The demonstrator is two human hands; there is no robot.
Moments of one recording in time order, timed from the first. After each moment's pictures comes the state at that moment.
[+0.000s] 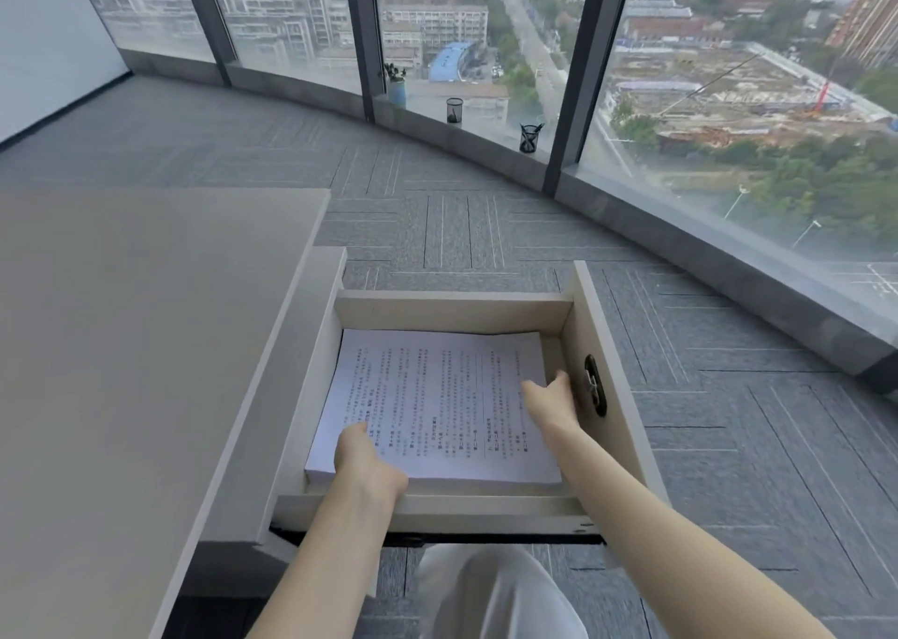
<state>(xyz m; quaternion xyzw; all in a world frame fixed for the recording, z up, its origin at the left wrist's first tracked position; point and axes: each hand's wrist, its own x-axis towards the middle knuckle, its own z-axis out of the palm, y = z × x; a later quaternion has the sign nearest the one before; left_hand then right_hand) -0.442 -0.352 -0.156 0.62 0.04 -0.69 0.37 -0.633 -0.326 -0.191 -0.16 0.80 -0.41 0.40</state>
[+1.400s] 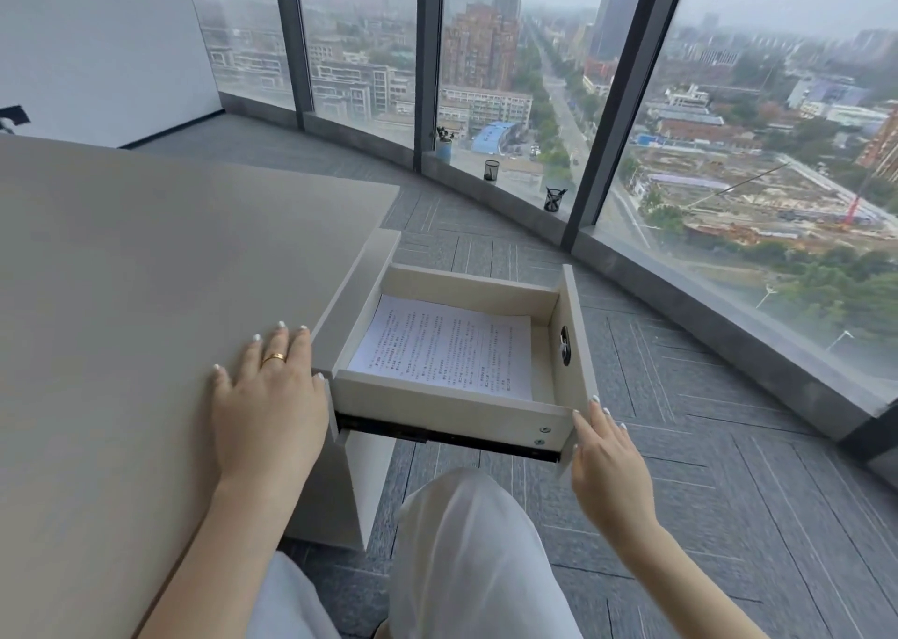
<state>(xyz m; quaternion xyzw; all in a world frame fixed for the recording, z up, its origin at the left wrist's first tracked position) -0.310 -0.187 -0.052 0.69 -0.72 0.01 0.12 -0.604 -0.111 -0.170 -0.56 0.82 -0.13 -0.03</state>
